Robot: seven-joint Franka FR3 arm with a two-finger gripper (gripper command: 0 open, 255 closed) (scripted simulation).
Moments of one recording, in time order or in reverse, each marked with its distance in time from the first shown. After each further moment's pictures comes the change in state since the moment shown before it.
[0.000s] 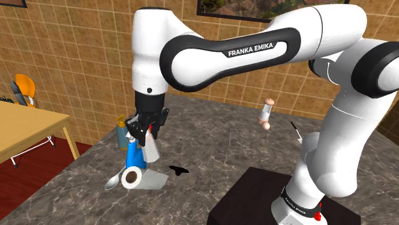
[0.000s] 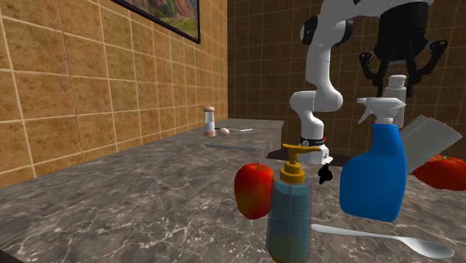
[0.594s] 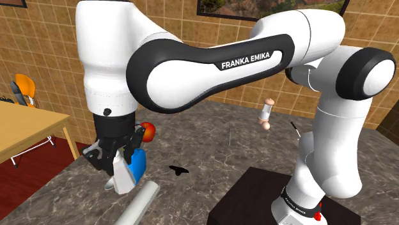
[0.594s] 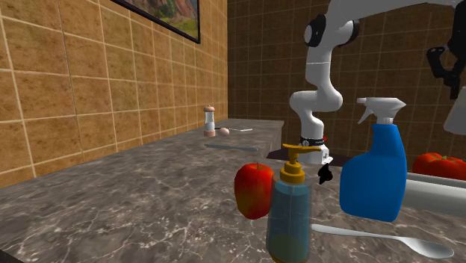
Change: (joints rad) arm 0.133 0.188 0.086 0.216 -0.108 -0.055 0.233
